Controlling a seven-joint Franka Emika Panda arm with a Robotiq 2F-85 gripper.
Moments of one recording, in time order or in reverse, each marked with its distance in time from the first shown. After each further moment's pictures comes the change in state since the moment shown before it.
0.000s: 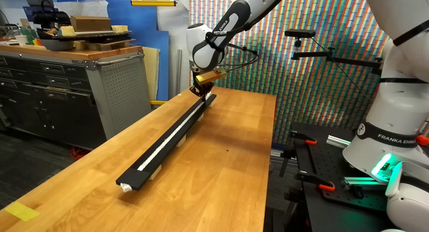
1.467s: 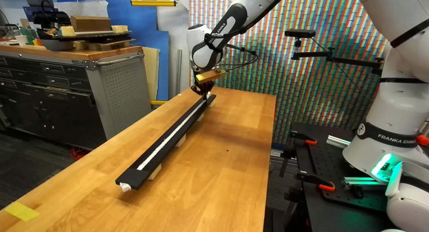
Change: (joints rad) arm -0.036 0.048 -0.005 0.078 0.006 -0.046 0.010
